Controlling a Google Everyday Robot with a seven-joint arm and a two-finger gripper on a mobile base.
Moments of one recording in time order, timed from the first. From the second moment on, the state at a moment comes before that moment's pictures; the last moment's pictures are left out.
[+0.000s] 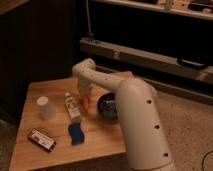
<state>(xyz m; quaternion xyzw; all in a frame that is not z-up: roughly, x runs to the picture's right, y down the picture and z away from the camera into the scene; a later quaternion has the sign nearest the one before) -0.131 0.034 0.947 -0.15 -0.27 -0.71 0.63</state>
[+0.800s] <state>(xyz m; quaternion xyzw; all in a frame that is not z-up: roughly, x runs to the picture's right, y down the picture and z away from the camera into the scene) -0.086 0.048 0.840 -0.13 -0.30 -0.71 0.63</state>
